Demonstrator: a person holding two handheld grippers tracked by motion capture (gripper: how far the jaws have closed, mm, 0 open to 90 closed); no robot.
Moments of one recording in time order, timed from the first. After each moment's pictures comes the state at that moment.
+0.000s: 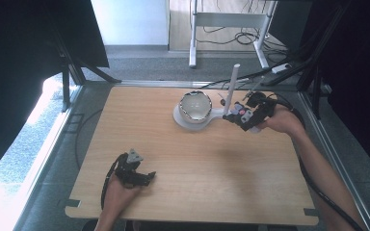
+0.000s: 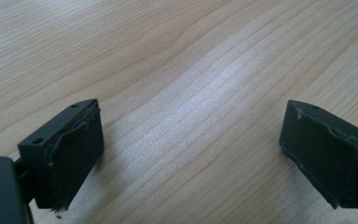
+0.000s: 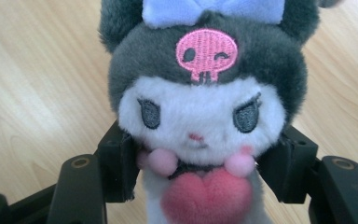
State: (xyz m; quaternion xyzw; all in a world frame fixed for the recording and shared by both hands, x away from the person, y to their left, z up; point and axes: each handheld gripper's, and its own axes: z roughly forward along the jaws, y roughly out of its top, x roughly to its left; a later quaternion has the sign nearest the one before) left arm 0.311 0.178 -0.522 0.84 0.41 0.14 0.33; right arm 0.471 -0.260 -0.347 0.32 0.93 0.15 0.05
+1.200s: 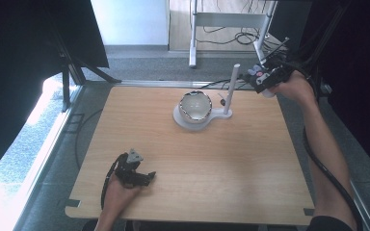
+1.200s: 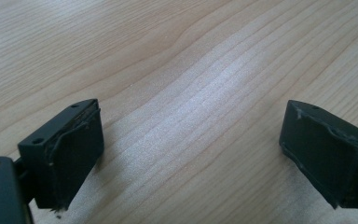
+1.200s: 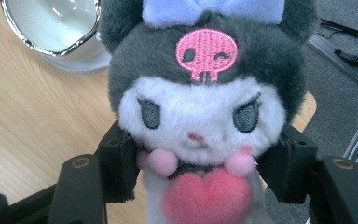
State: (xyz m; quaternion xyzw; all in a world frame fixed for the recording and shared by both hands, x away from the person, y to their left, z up) left arm 0.311 0.179 -0.522 0.84 0.41 0.14 0.33; right arm 0.535 -0.292 -0.271 0.41 0.88 0.18 0.16
